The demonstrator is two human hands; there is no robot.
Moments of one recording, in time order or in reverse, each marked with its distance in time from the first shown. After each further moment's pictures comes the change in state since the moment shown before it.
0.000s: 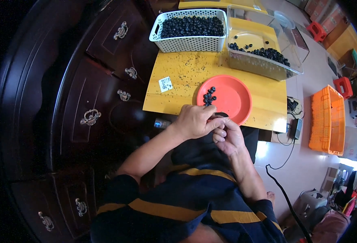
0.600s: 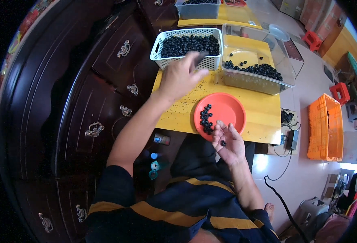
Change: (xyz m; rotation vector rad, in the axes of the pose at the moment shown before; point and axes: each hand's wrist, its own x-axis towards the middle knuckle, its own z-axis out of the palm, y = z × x) left_hand 0.114 -0.023 -0.098 0.116 0.286 -0.156; right_hand 0.000 -0.017 0.001 0.120 -0.011 -0.097
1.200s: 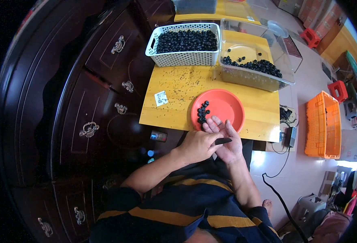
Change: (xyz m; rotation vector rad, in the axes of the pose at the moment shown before) left_hand -0.159 0.045 0.077 -0.227 -0.452 0.075; right_hand 0.012 0.003 -0.014 -0.016 -0.246 -0.023
